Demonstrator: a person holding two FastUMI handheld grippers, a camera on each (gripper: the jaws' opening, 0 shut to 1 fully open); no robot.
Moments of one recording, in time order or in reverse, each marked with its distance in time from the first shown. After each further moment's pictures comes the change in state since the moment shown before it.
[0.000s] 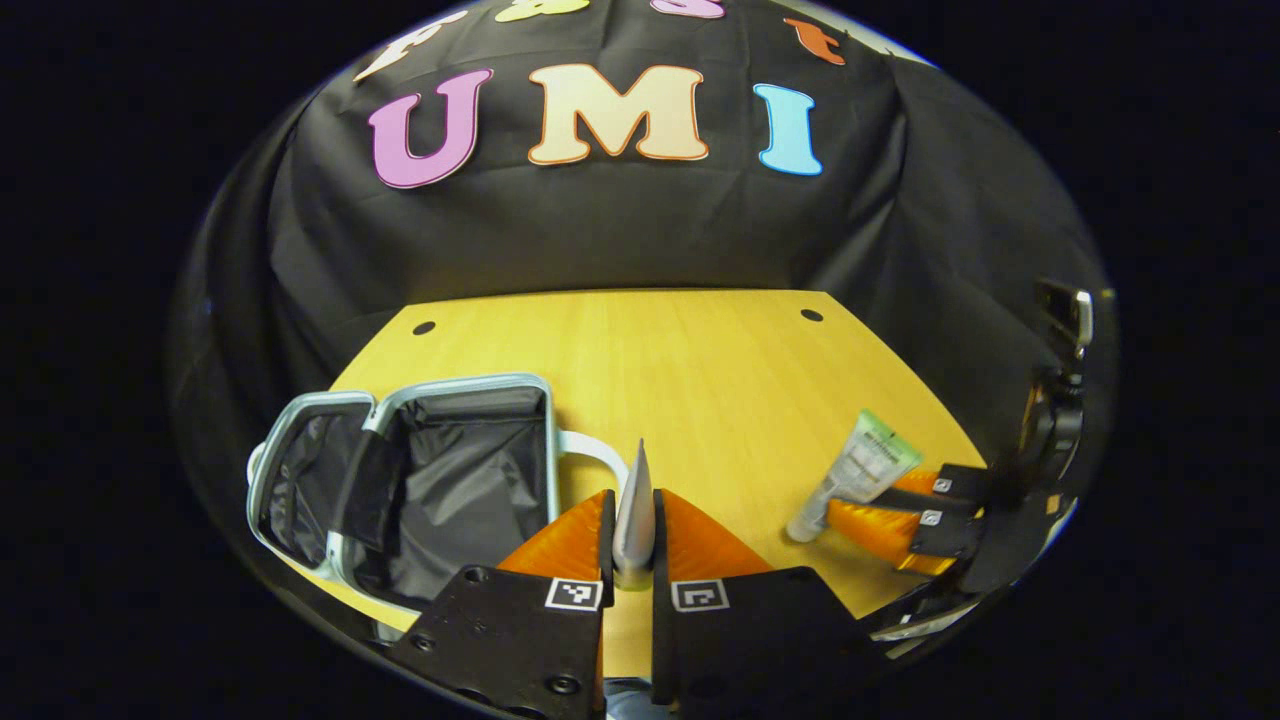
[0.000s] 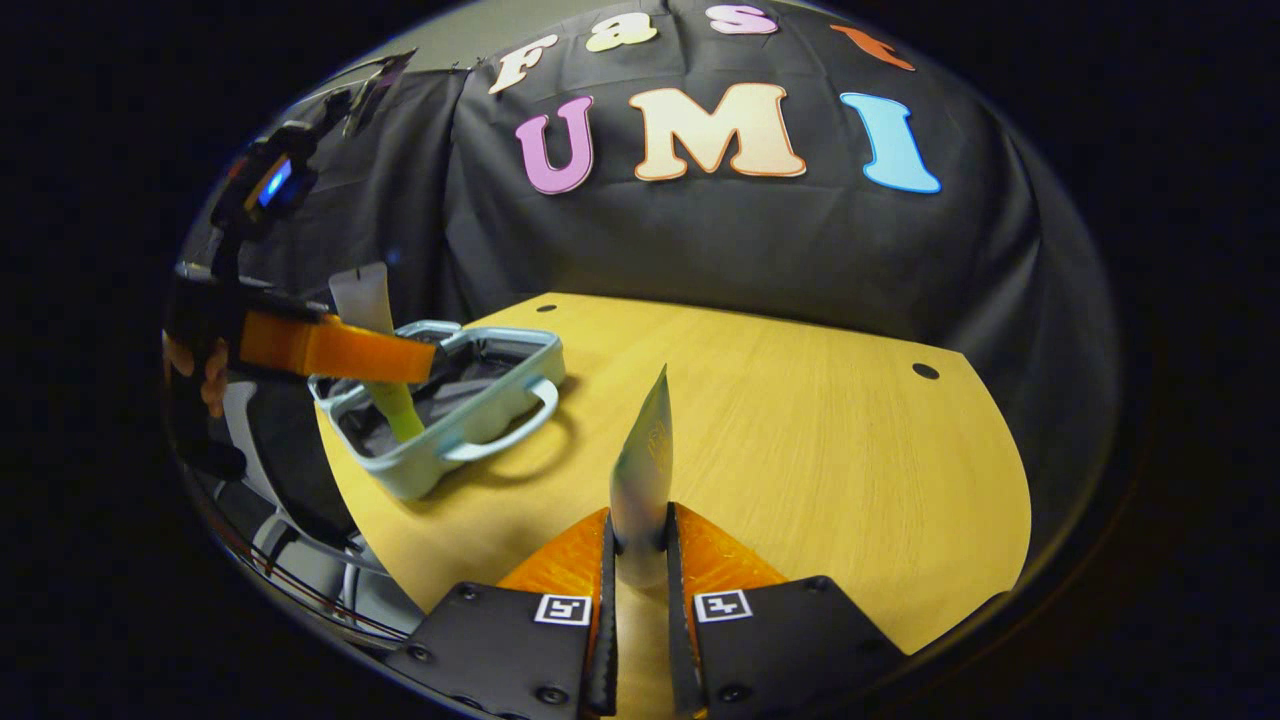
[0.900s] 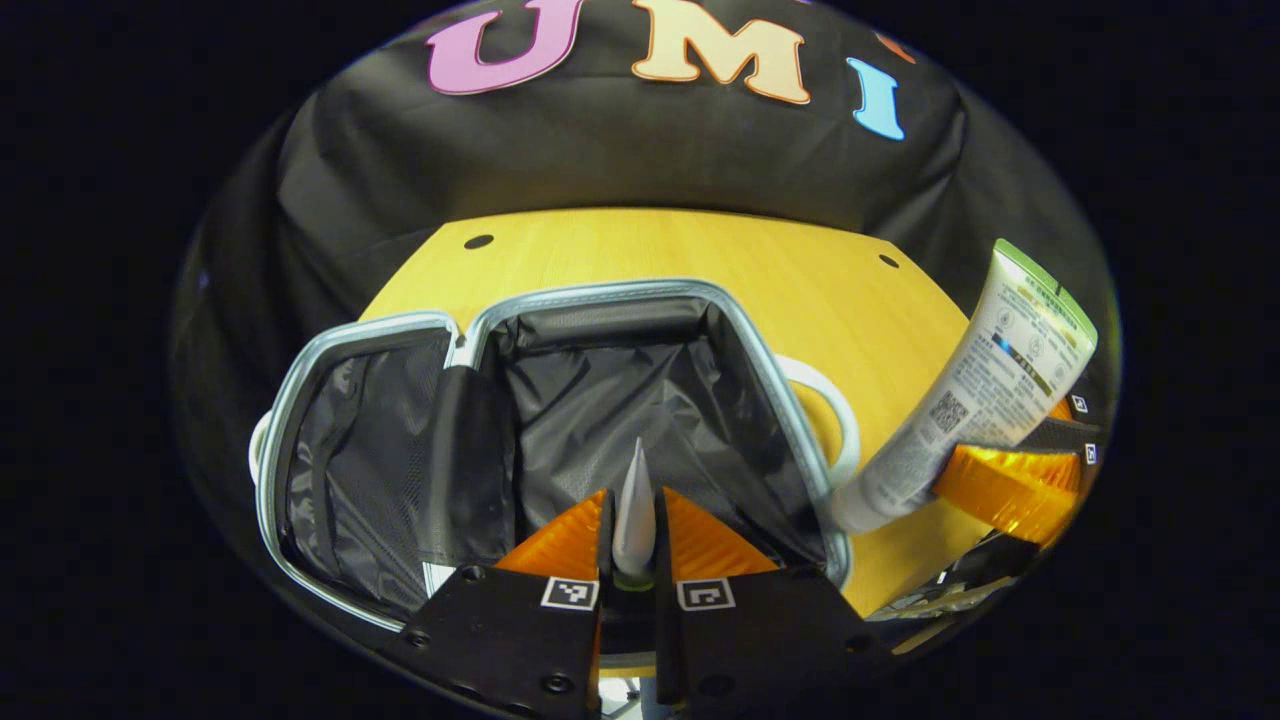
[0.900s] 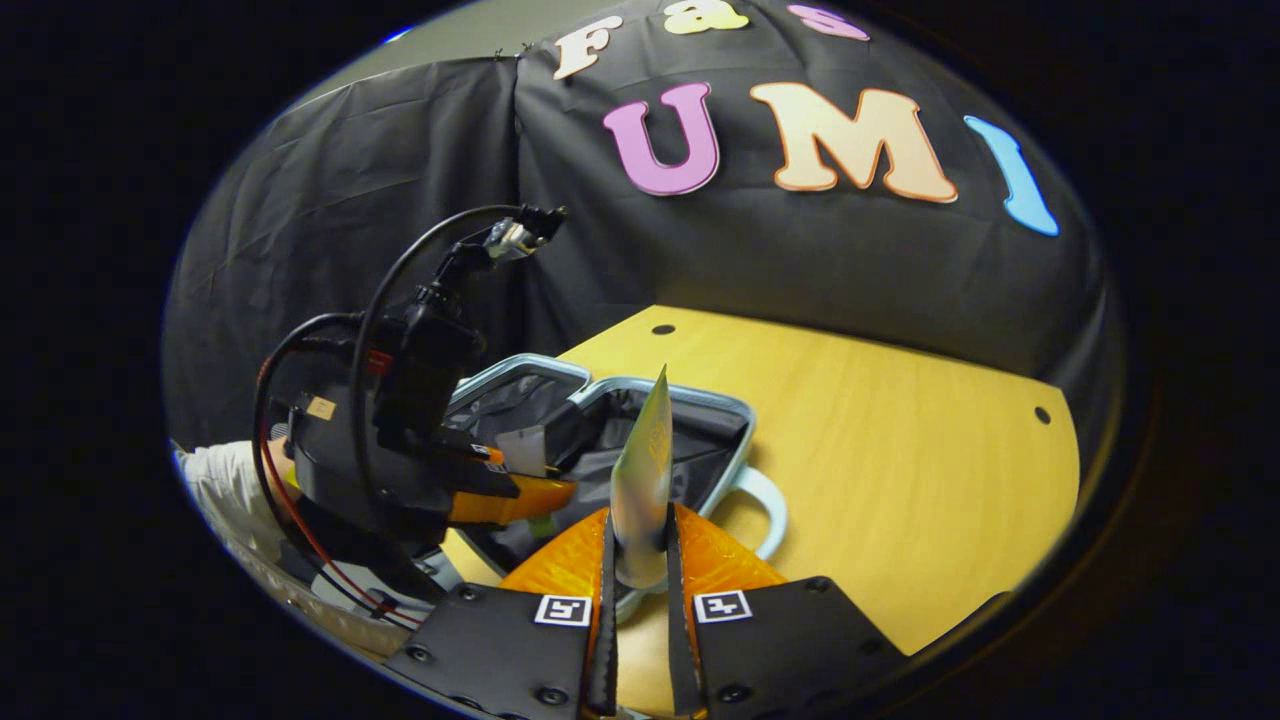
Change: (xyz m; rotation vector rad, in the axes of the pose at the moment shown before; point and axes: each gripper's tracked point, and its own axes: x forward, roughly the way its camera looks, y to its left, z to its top) left arm 0.036 0.161 -0.077 -0.068 0.227 -0.021; right arm 0.078 0.212 0.059 0.035 0.101 0.209
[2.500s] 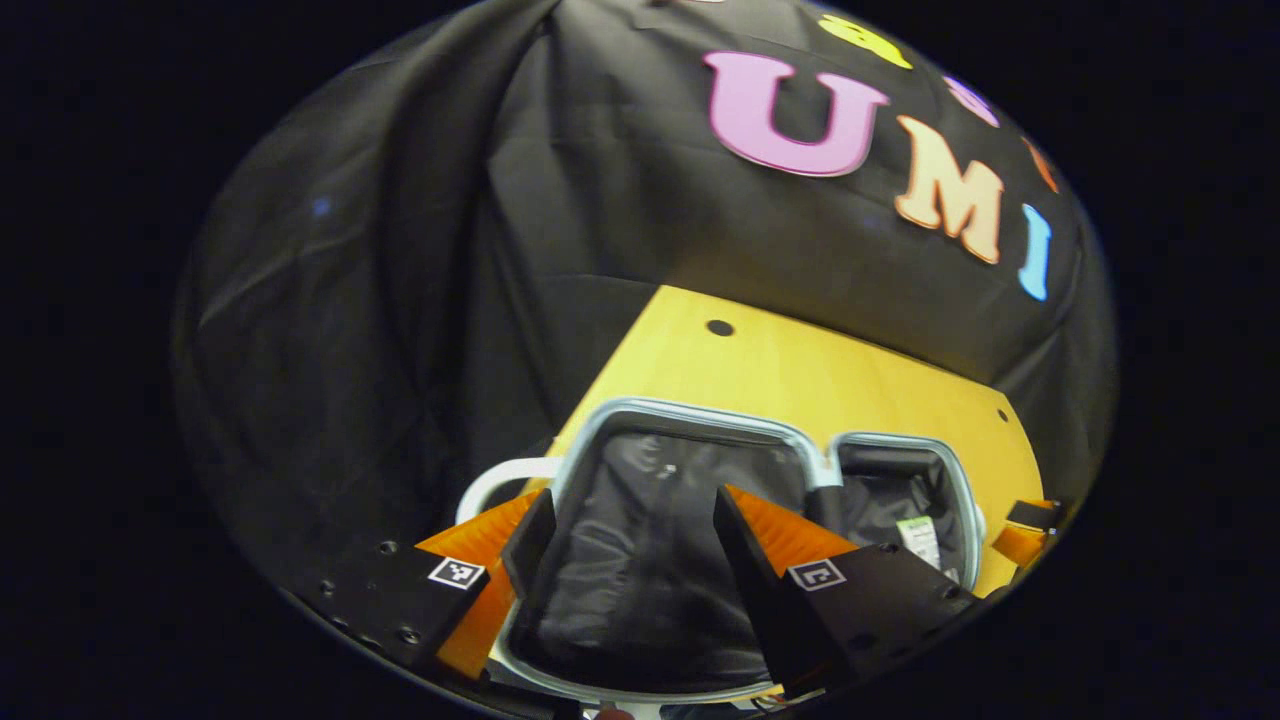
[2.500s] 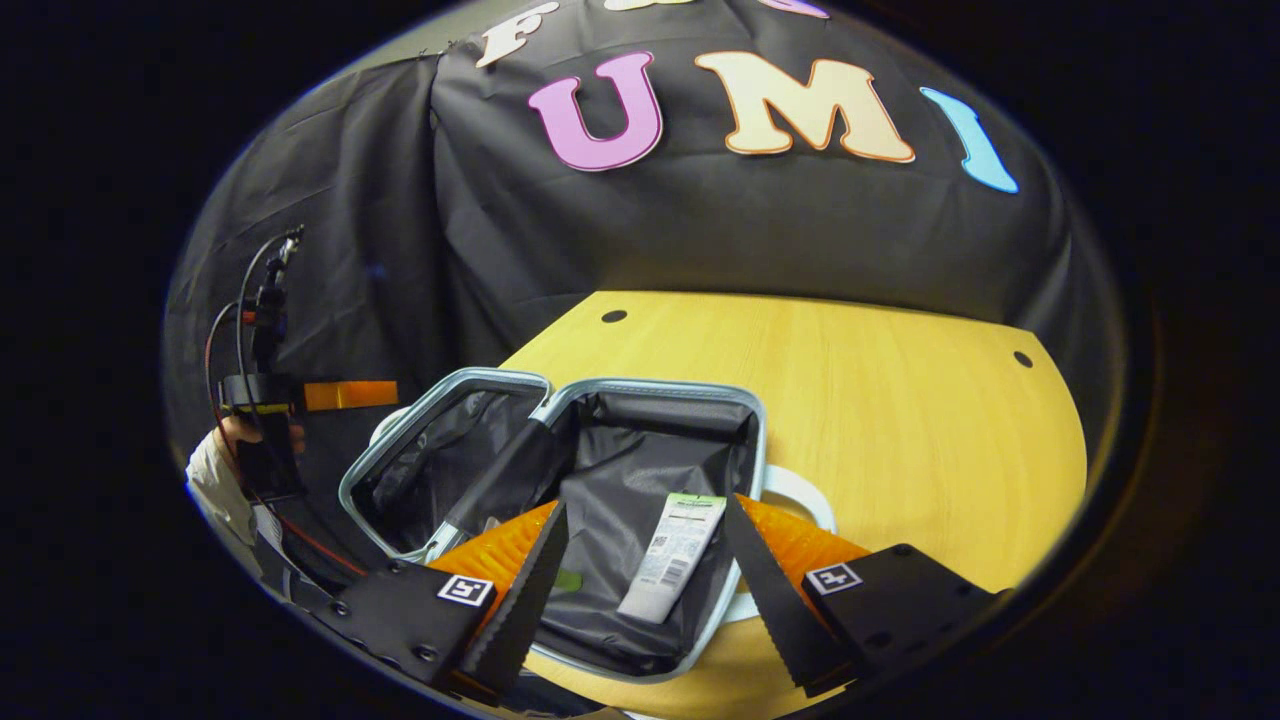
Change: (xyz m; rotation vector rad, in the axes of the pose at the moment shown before) left arm -0.078 0.312 0.053 -0.315 -0.261 0.277; right arm 0.047 0.007 0.025 0.105 -0.020 -0.233
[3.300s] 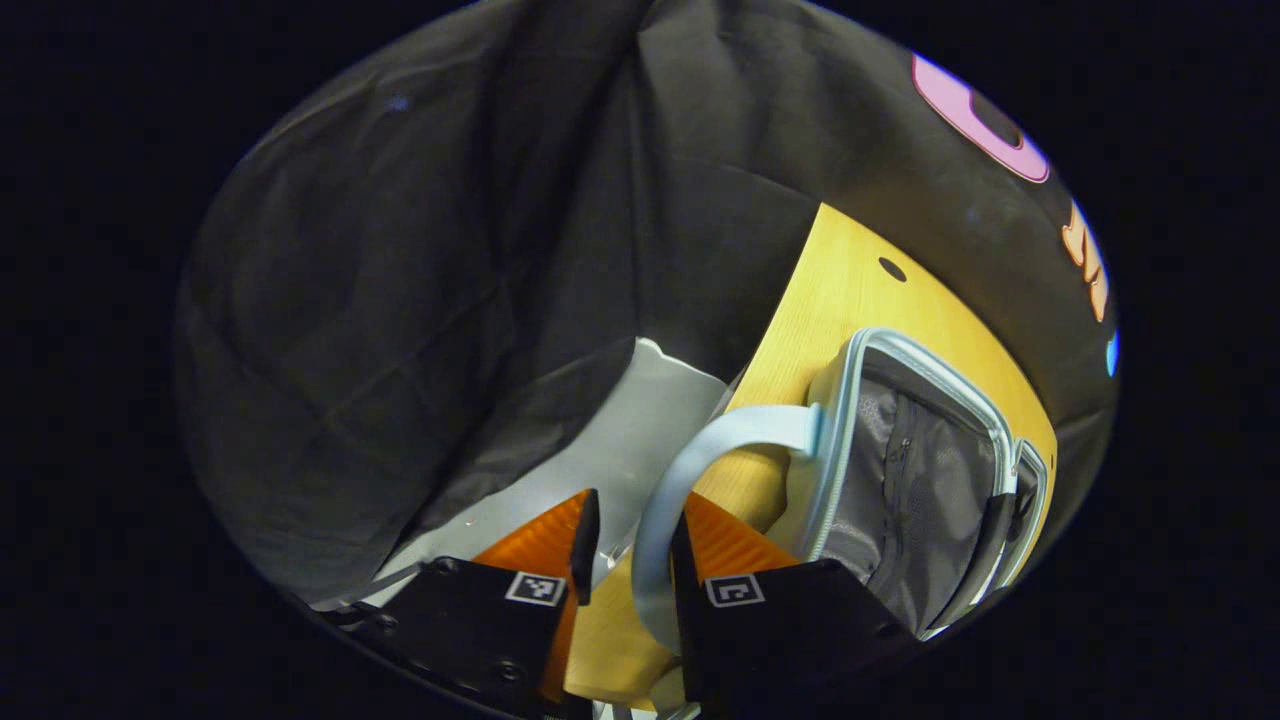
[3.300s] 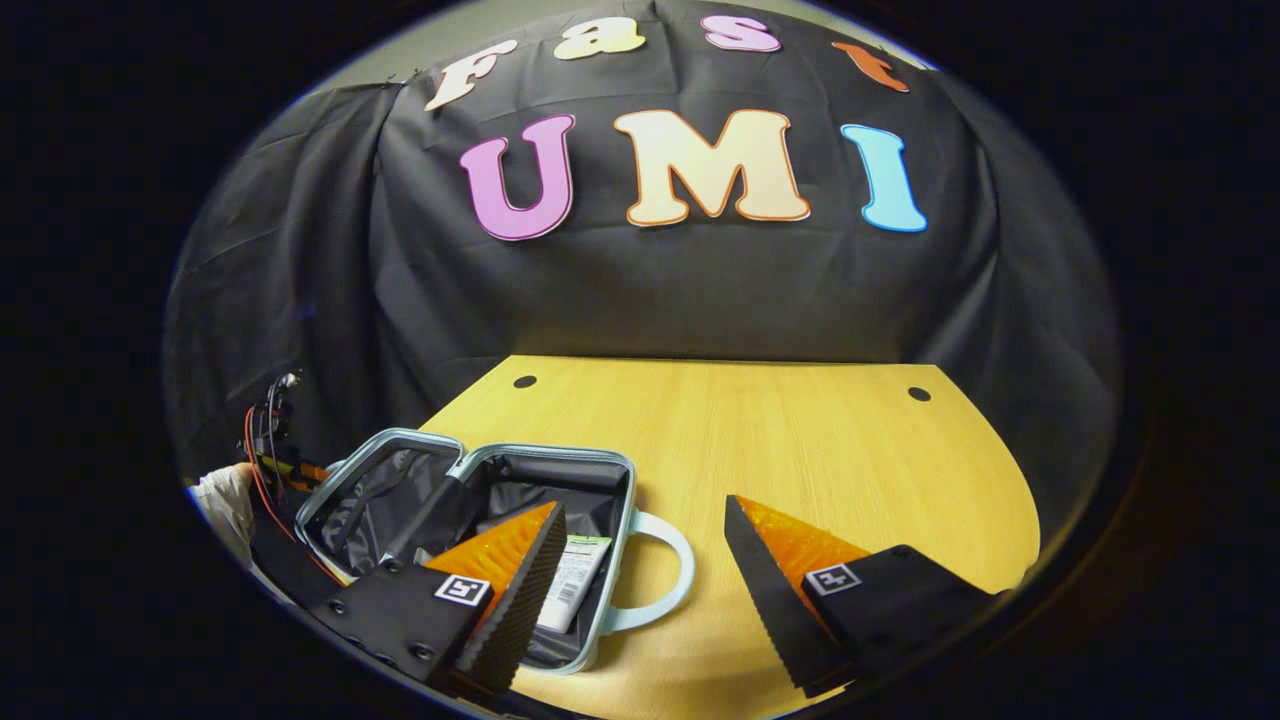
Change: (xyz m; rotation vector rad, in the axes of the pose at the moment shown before) left arm 0.082 0.121 -0.078 -0.199 0.338 0.118; right arm -0.061 -0.076 0.039 0.038 -0.158 -0.233
